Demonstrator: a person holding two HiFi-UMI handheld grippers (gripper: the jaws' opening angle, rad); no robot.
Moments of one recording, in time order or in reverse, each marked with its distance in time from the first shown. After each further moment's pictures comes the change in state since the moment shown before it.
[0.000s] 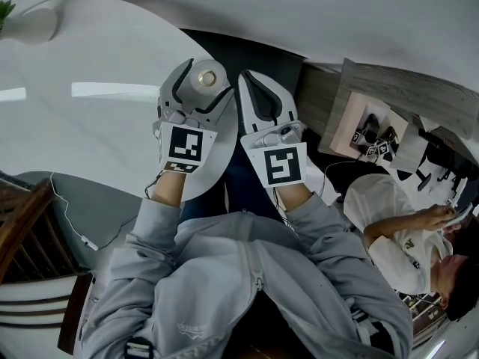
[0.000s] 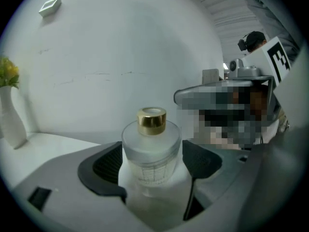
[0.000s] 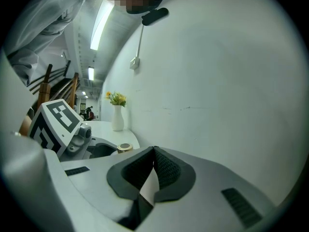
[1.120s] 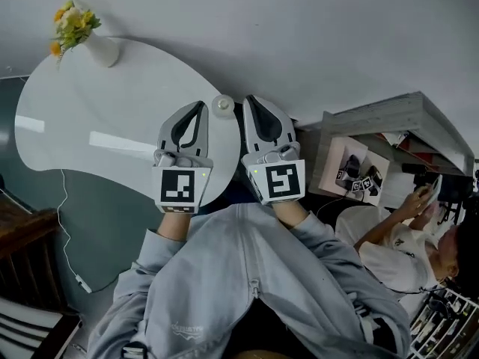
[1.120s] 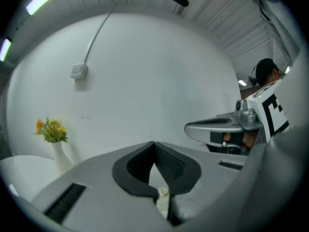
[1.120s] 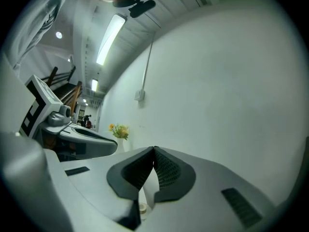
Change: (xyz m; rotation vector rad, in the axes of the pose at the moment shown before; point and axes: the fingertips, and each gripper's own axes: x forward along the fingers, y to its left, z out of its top) left arm -0.185 0.012 0.175 -0.064 -0.350 0.263; right arm -0.068 0.038 0.169 -0.099 -0.188 -0.021
